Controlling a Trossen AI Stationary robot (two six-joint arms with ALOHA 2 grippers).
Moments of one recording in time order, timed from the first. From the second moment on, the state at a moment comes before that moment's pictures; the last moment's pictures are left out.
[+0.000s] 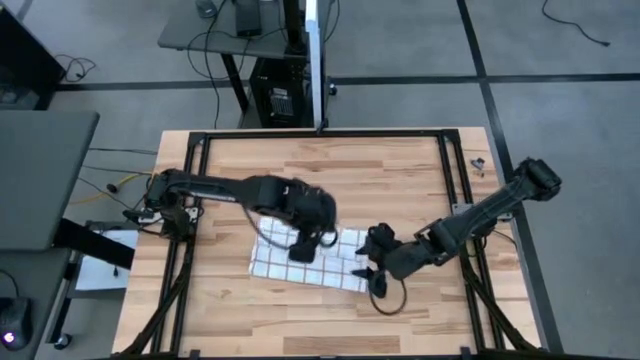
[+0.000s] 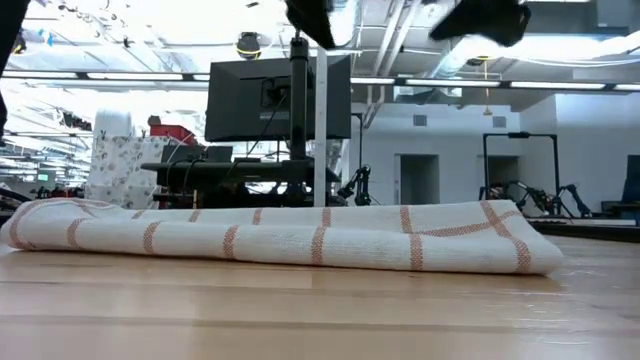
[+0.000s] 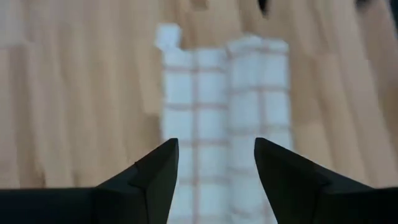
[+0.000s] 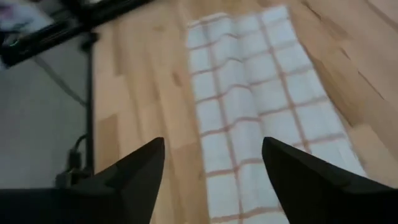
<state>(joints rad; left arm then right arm) -0.20 1.84 1.92 -1.20 -0.06 0.06 0.54 1.43 1.09 -0.39 0.40 0.66</state>
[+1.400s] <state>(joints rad) -0.81 1.84 1.11 -0.86 -0.56 -0.67 0.67 1.89 1.10 -0.19 0.54 0.54</state>
